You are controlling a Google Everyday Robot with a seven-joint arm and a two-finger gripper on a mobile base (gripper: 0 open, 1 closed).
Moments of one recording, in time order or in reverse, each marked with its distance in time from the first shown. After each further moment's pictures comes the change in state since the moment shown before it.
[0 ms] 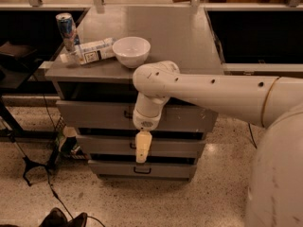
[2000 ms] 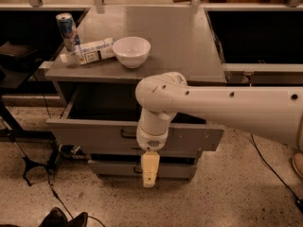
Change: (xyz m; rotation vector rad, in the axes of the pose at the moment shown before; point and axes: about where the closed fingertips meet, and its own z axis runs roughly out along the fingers) arm 0.016 0.087 -0.009 -0.082 0.035 -0.047
